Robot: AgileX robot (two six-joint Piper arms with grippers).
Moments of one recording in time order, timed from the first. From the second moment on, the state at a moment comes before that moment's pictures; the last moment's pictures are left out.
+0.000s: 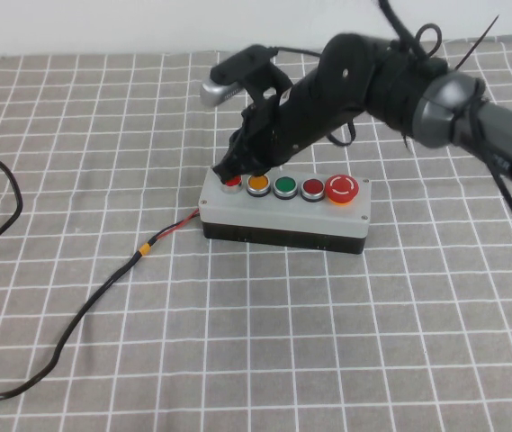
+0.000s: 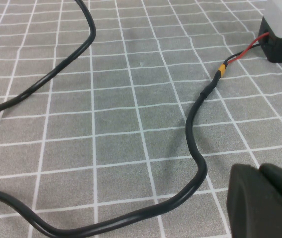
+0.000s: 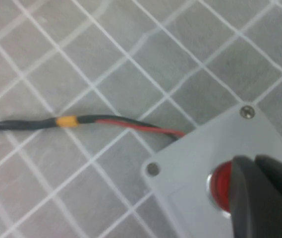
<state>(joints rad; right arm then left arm) 0.57 2.23 -2.03 0.43 0.81 -0.48 -0.14 -0.01 0.03 -0.06 0.39 0.12</state>
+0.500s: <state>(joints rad) 0.57 1.78 -2.05 0.27 0.92 -0.26 -0.14 -0.01 0.03 -0.06 0.39 0.12</state>
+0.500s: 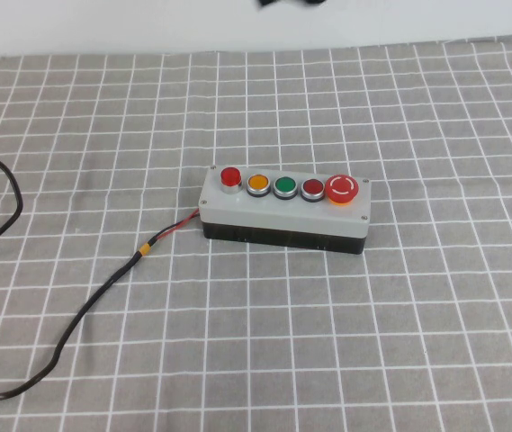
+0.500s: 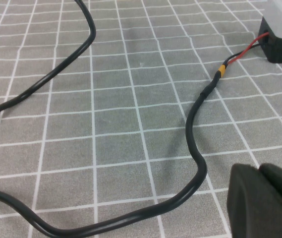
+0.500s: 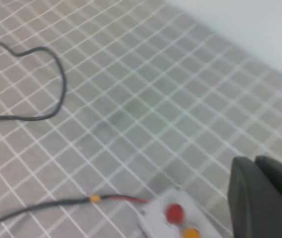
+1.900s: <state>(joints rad) 0.57 0.33 -0.87 0.10 1.03 -0.01 -0.14 -0.01 0.03 -0.06 0.39 0.12</state>
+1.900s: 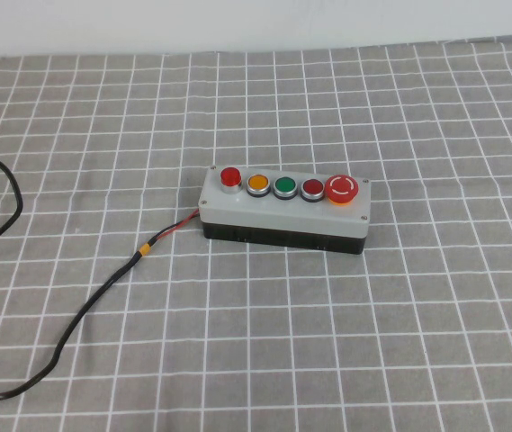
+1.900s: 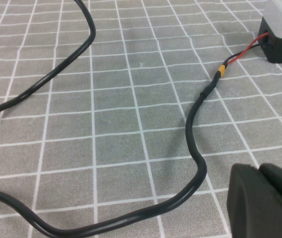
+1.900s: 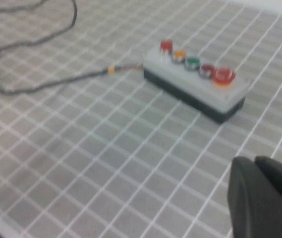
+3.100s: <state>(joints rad) 0.04 -0.01 -0.03 0.02 0.32 0.04 -0.14 -0.01 0.03 -0.06 0.39 0.12</state>
